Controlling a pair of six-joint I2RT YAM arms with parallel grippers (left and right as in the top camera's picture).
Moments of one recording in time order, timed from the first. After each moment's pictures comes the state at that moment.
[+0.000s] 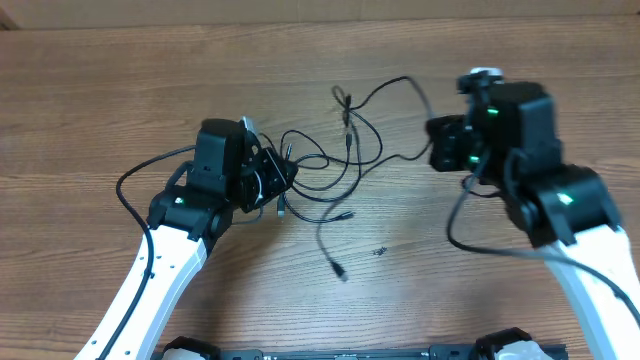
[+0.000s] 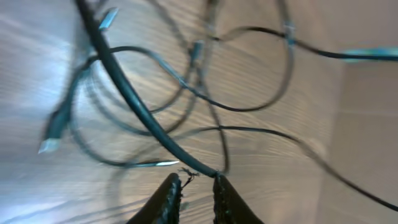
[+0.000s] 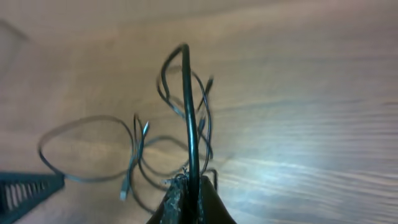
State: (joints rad) left arm -0.30 1.26 0.97 -0.55 0.34 -0.88; right arm 0.26 1.20 1.30 -0.79 -0.14 0.30
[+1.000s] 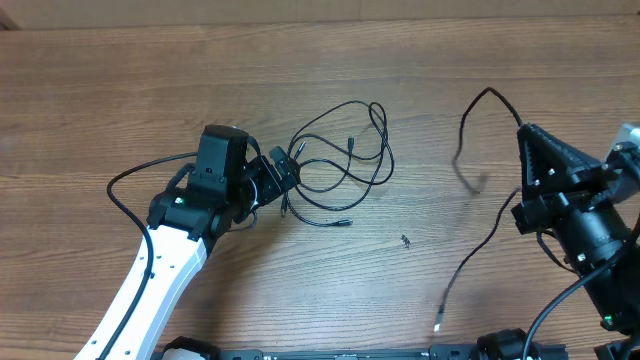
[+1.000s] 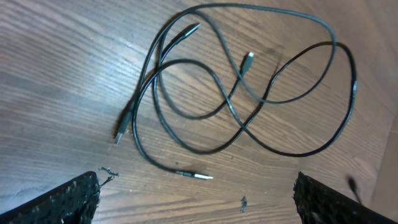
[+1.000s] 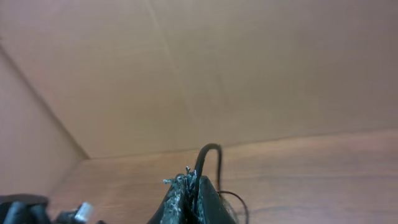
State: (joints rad) left arm -0.30 1.26 0.97 -0.66 0.21 -0.86; right arm 0.20 0.72 1.30 -0.68 -0.08 0.35
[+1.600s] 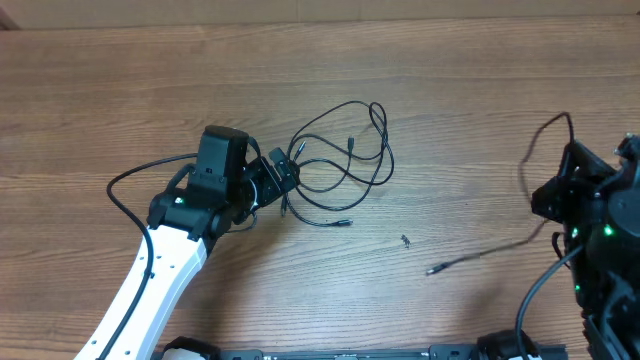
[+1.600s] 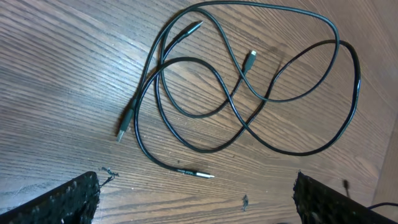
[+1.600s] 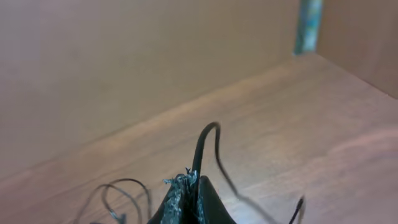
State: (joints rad) left arm -0.30 1.26 0.97 -0.66 0.21 -0.86; right arm 0.20 0.79 1.30 -0.93 0.40 0.45
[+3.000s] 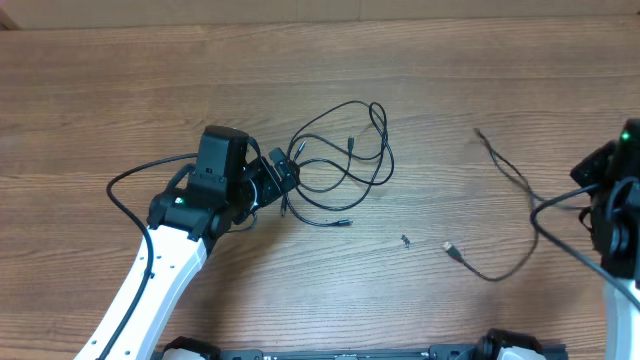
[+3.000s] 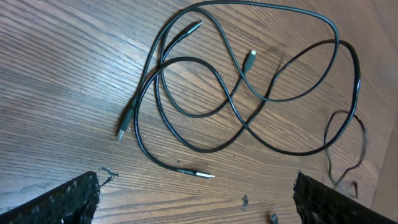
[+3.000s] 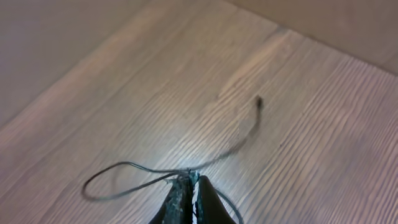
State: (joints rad) left arm -0.30 1.26 0.97 -0.66 0.21 -0.86; right arm -0.24 1.06 1.30 -1.03 0.38 0.54
